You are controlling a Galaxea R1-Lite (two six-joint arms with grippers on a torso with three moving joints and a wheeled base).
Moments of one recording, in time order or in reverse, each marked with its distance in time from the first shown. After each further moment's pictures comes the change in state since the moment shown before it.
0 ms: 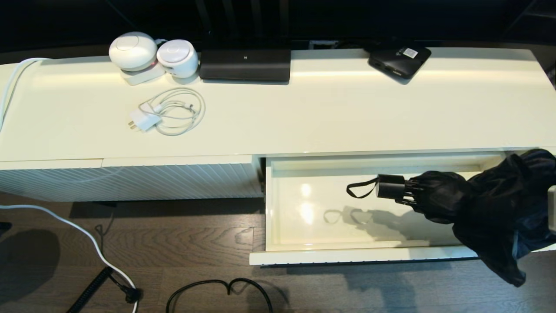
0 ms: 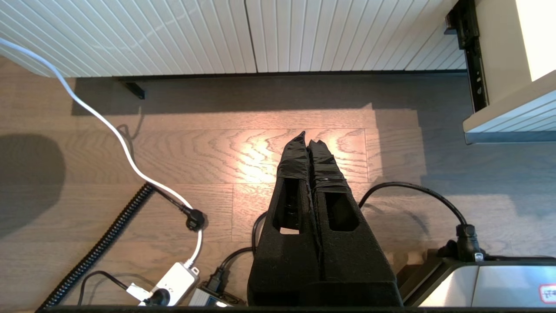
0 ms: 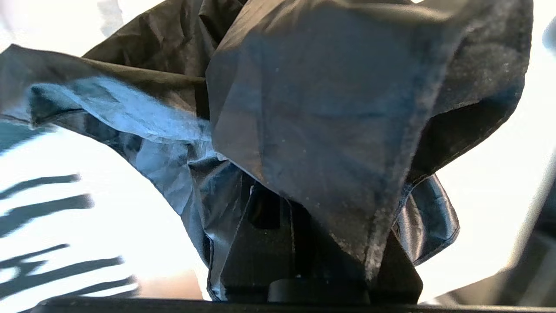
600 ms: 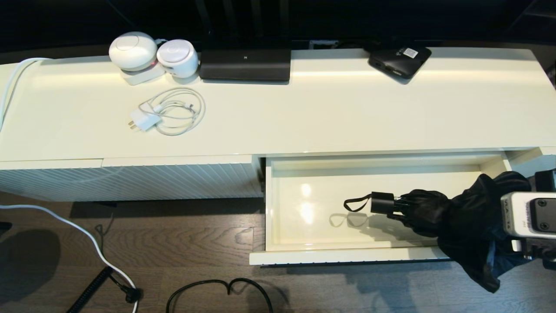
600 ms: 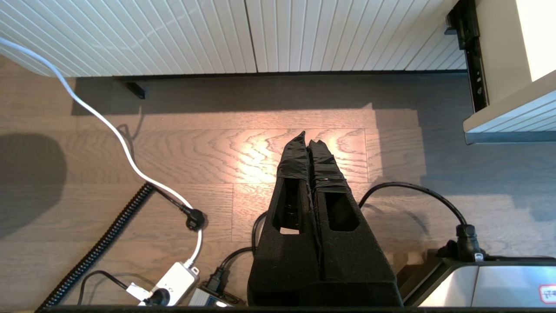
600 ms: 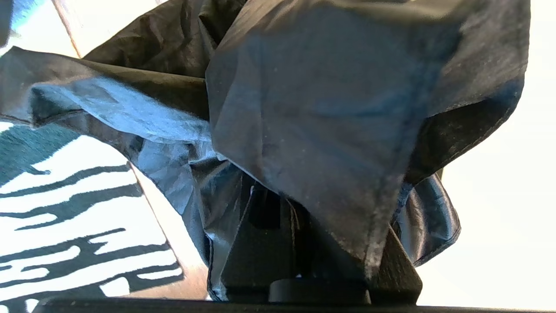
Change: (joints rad) left arm 0.000 0.000 0.001 0.000 0.000 -0.001; right arm -0.019 0.110 0.033 -0.015 -0.002 0.058
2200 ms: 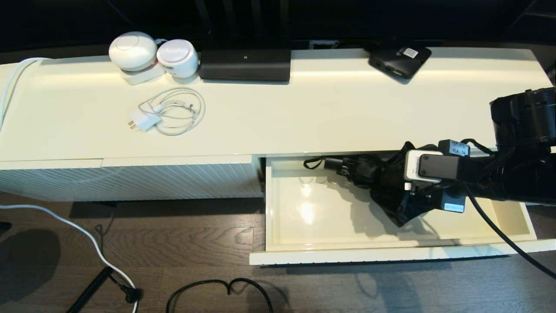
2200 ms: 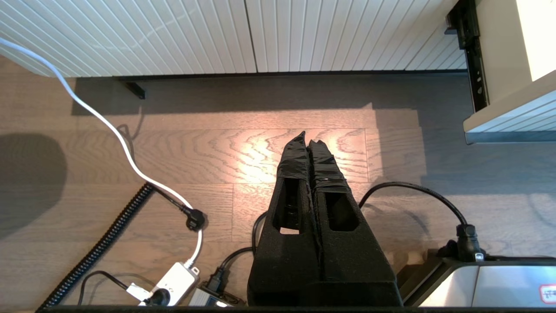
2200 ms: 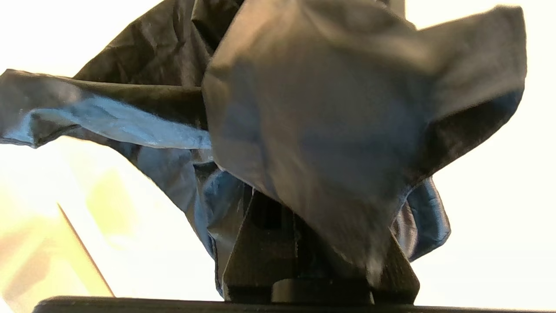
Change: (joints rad) left arm 0.001 0.000 0.000 0.000 0.000 0.001; right arm 0.071 0.340 -0.048 -0.459 0.008 0.065
